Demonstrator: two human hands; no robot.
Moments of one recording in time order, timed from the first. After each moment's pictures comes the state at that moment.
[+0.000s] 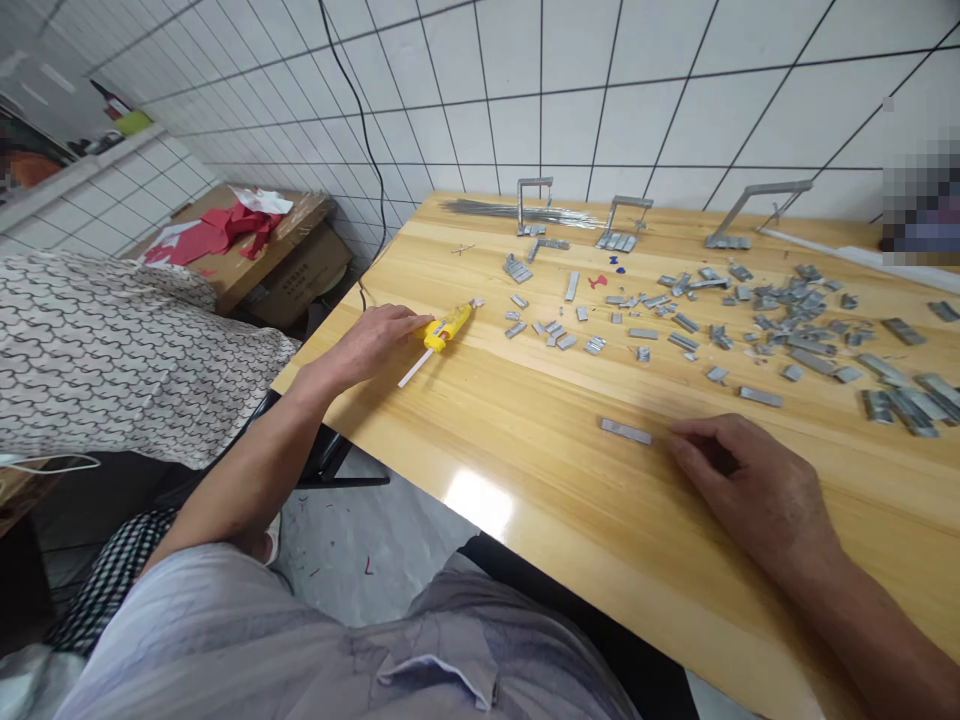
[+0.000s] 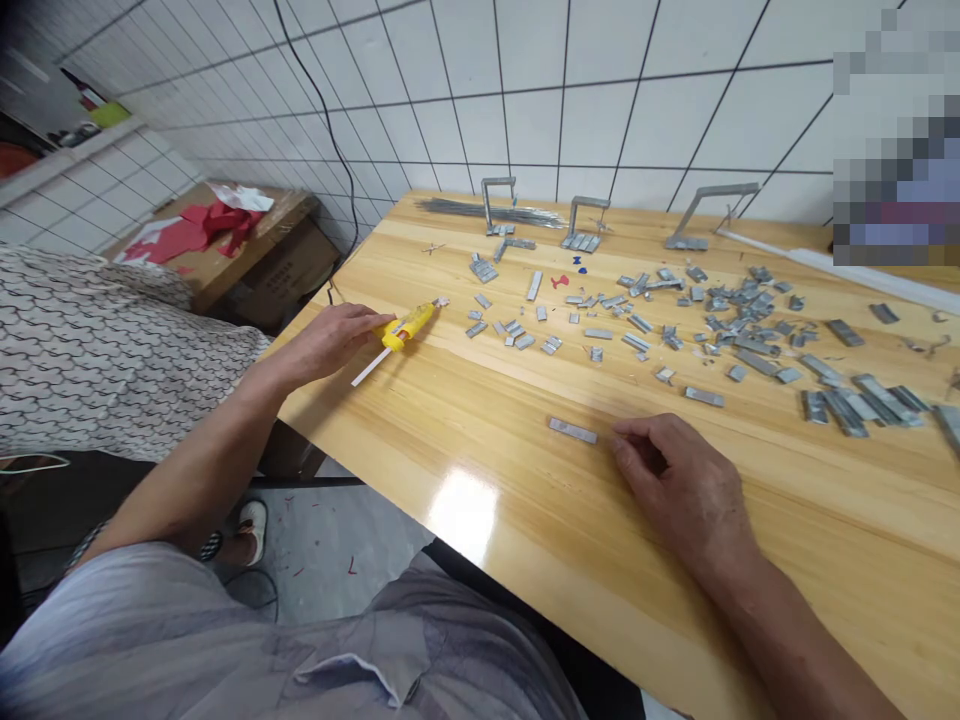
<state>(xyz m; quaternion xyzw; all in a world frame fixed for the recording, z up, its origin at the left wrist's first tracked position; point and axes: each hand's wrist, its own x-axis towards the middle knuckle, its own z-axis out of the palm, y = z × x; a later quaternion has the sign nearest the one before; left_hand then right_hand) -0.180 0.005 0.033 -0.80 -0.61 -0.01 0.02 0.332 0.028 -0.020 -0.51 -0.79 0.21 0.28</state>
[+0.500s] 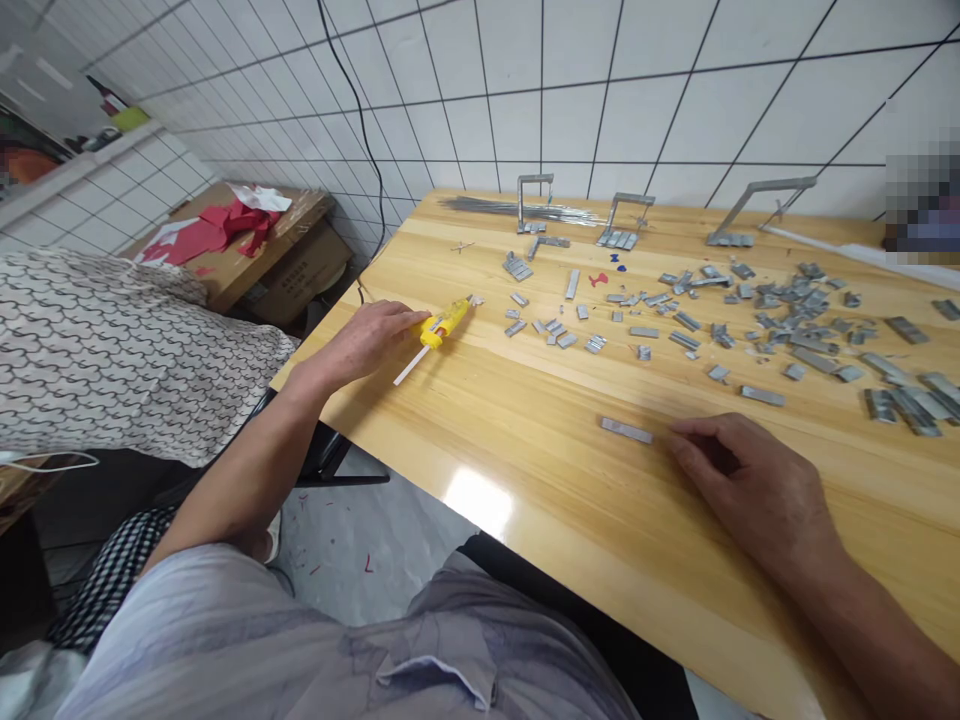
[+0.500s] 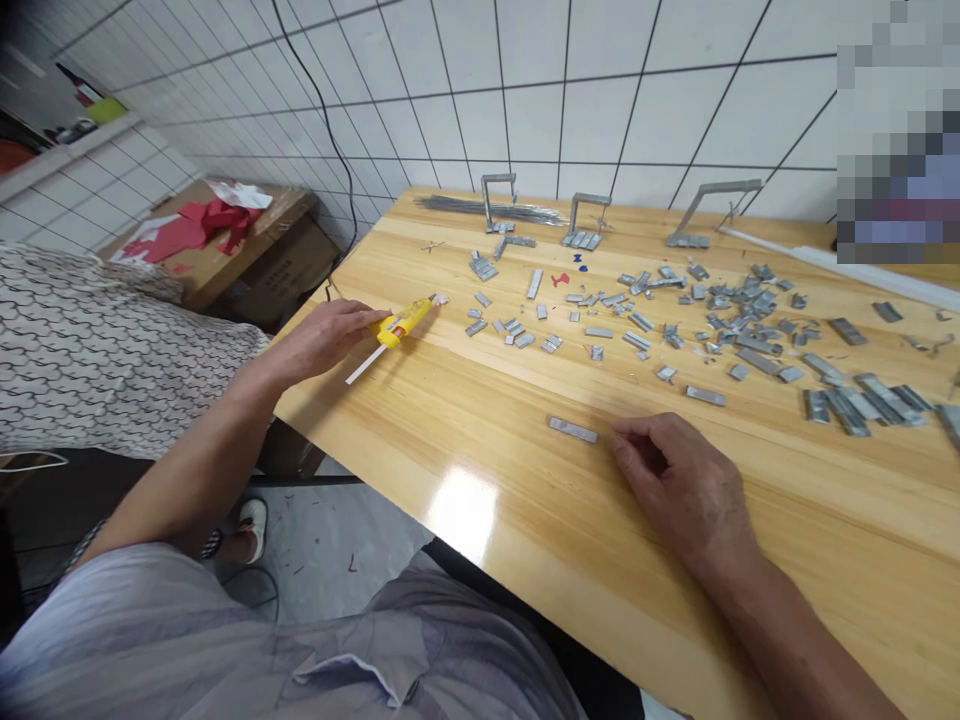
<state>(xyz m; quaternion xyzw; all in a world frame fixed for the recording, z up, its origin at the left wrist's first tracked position) -0.183 0.004 0.034 -0.79 -0.61 -0.02 0.03 0.332 0.029 -0.022 -0.50 -0.79 0.20 0.28</state>
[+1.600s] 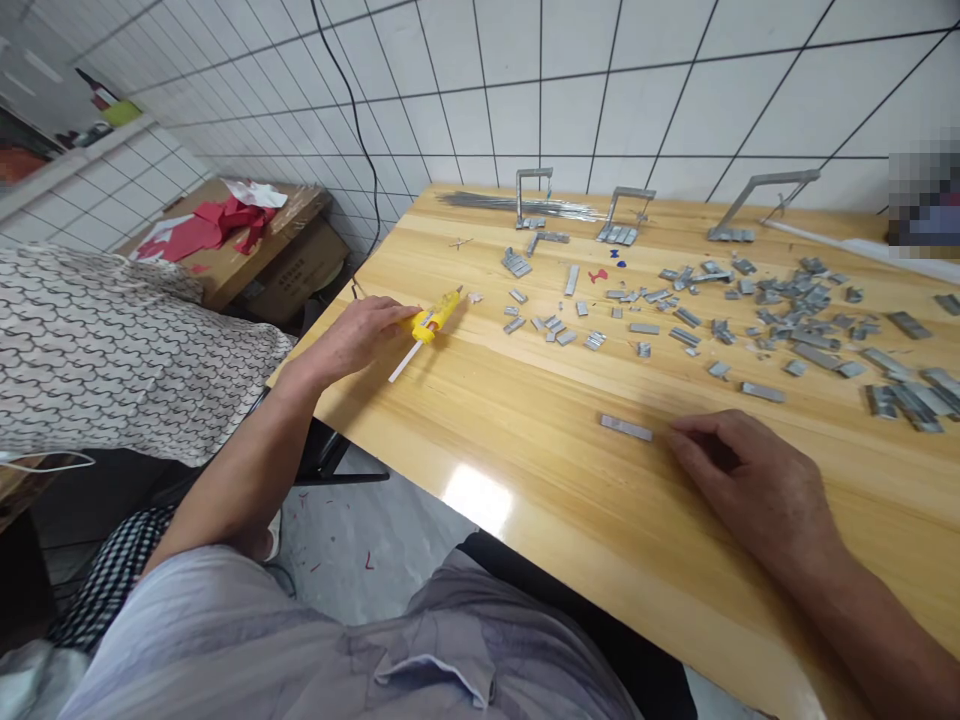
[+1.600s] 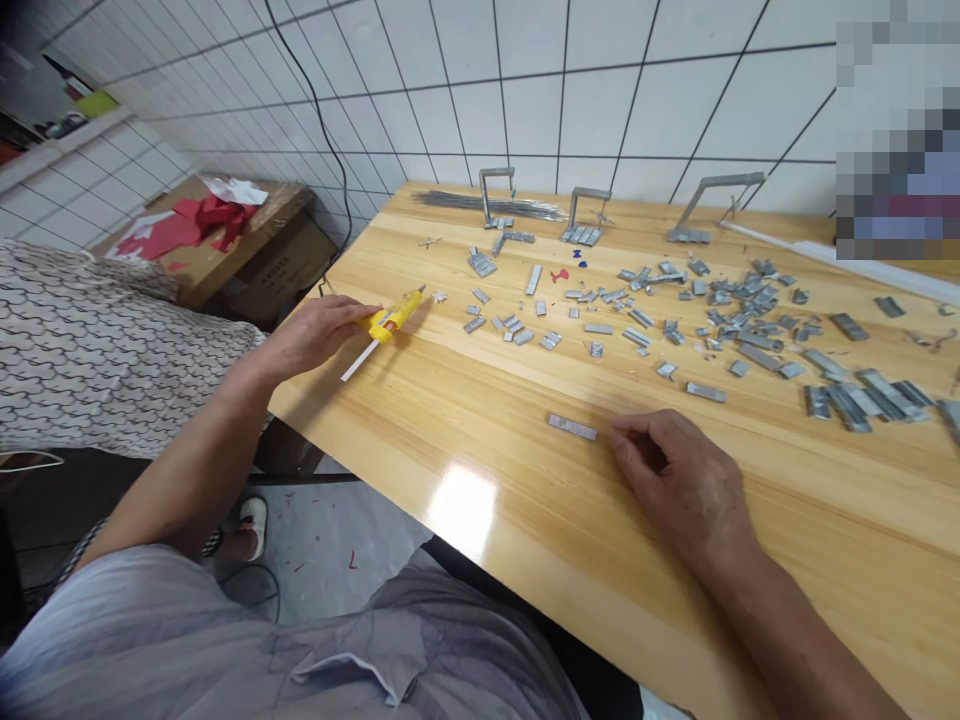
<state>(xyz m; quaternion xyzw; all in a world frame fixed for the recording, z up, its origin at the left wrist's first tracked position) -0.190 0.002 0.038 -0.78 -0.62 -0.05 0.01 0.332 0.029 -0.027 -0.47 -0.82 0.15 0.30</state>
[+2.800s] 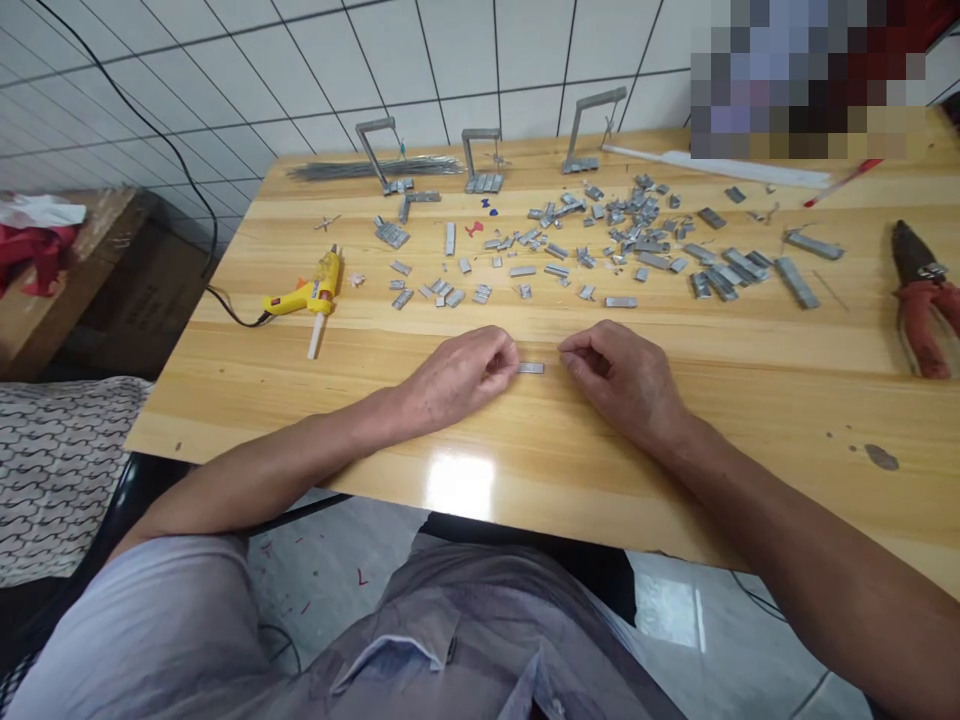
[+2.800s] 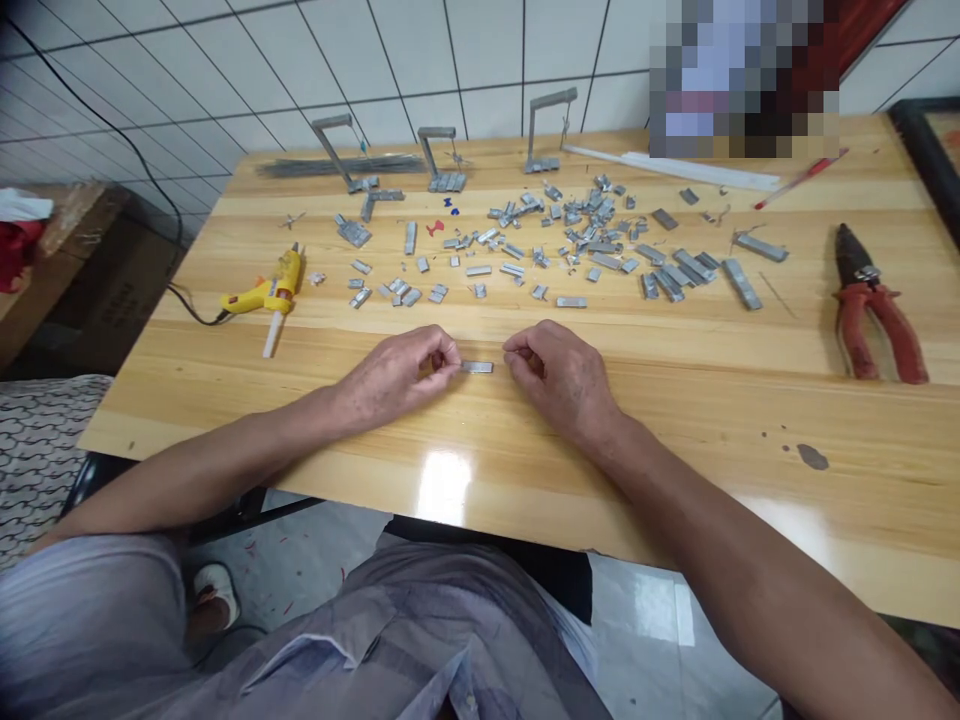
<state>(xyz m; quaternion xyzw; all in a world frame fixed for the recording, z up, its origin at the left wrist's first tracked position) 0.074 0.017 0.011 -0.84 -0.43 -0.24 -0.25 0.328 0.025 -0.019 -0.47 -0.80 0.19 0.34</state>
